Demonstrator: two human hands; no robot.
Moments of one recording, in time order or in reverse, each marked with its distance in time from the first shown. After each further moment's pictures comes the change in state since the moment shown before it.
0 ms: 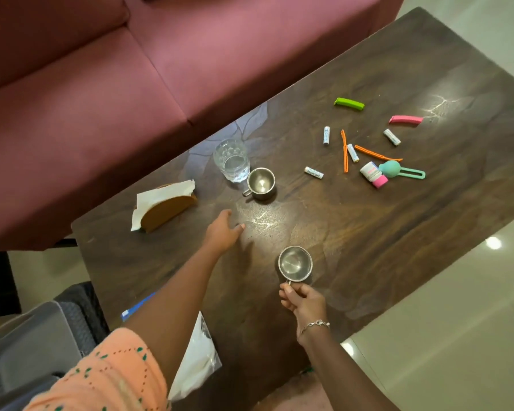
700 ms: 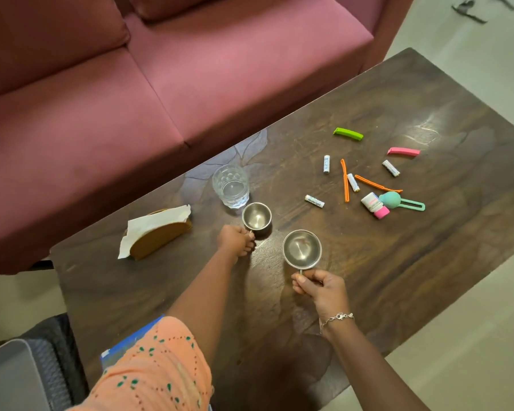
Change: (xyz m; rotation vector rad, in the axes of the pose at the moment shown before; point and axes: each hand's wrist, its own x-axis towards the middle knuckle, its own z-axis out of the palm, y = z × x) left_hand 0.081 0.011 0.026 -0.449 -0.054 -0.189; right_hand 0.015 -0.091 0.023 -0.144 -0.115 -0.269
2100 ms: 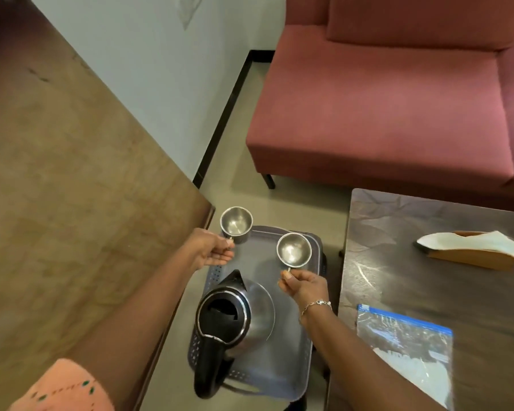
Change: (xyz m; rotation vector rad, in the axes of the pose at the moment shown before) left_hand -0.212 -0.365 -0.507 -0.672 0.373 -0.357; right_hand -0.227 0.243 0.434 -0.361 -0.541 0.292
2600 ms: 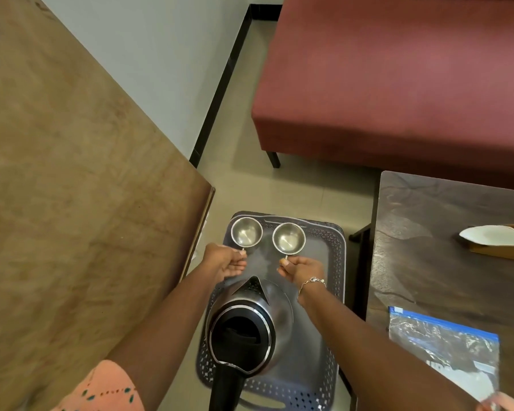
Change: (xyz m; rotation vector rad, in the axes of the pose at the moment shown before) left_hand 0.093 -0.056 0.013 -0.140 0.039 -0.174; right_hand 0.083 0.039 0.042 -0.139 0.053 0.115
